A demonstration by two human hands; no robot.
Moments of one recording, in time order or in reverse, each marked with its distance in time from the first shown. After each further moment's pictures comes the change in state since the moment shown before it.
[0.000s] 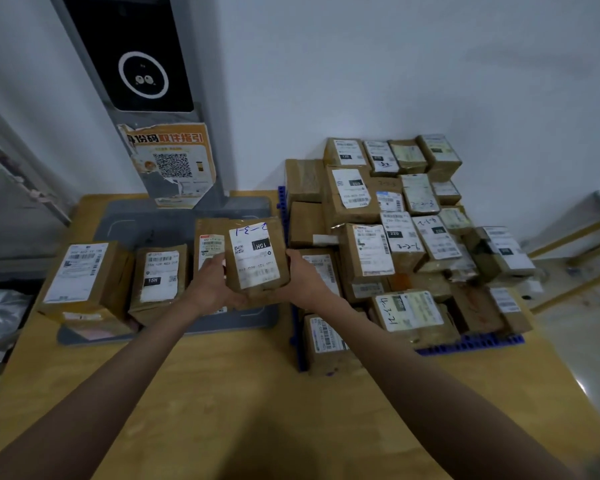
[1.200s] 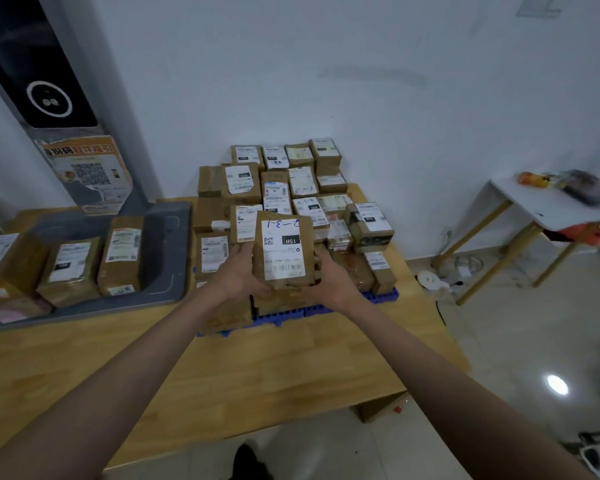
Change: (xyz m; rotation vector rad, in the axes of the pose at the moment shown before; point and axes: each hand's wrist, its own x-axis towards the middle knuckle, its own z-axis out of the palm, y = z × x) left_hand -0.147 0.238 0.211 0.191 -0.050 0.229; right_hand -0.247 0.197 -0.176 0.095 0.216 0.032
